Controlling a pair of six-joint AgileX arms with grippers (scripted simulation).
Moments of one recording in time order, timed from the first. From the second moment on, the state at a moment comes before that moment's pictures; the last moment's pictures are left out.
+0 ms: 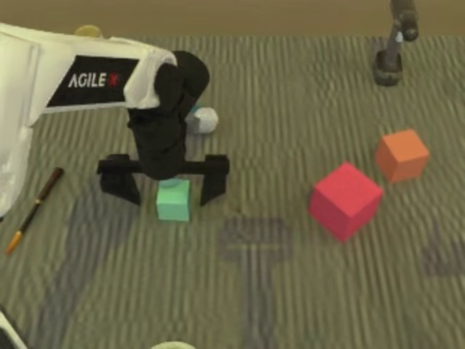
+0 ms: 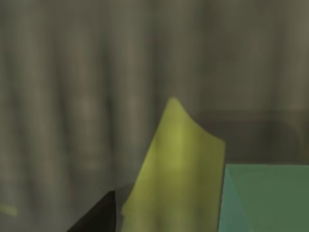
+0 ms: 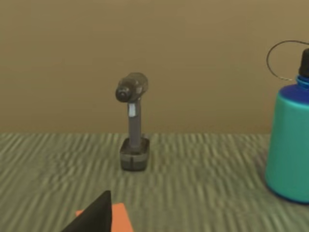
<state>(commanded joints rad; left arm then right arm) -0.46 2.30 1.57 -0.84 0.00 -0.40 0.00 0.00 0.00 0.00 0.00 0.00</state>
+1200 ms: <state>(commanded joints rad) -0.46 2.30 1.57 -0.84 0.00 -0.40 0.00 0.00 0.00 0.00 0.00 0.00</state>
